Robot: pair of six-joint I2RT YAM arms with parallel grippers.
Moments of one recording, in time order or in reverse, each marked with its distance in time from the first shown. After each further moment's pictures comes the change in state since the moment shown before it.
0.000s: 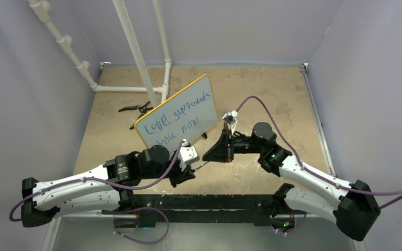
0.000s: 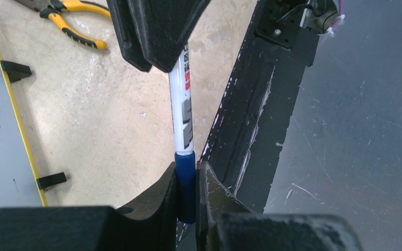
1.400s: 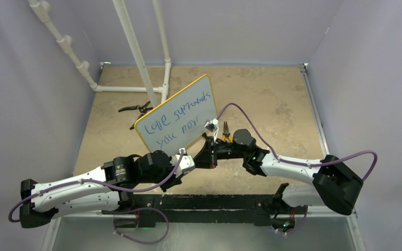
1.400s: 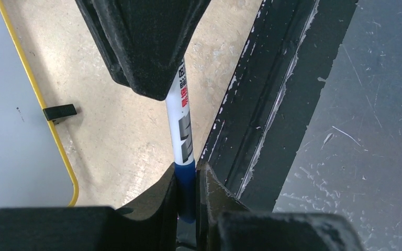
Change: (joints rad) left arm -0.003 -0.040 -0.032 -0.232 -0.064 0.064; right arm 0.190 0.284 -0.025 0.283 0.124 0.027
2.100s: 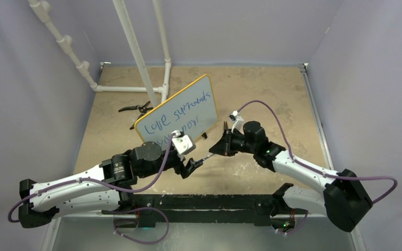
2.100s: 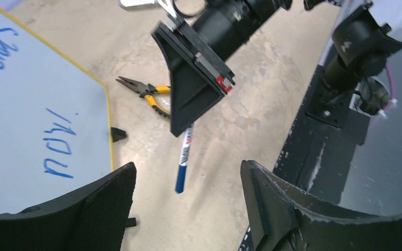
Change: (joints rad) left arm 0.003 0.024 0.060 0.394 -0.160 0.050; right arm -0.237 -0.169 0.001 -0.519 0.254 -0.076
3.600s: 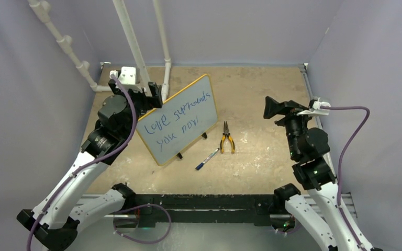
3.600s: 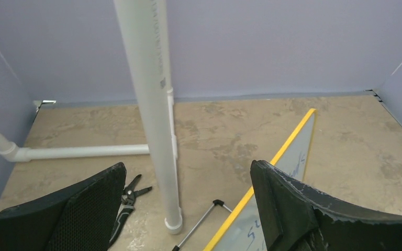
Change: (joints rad) left arm 0.624 0.127 0.336 0.088 -0.306 -0.062; right arm -0.314 -0.542 0.213 -0.168 0.776 -0.434
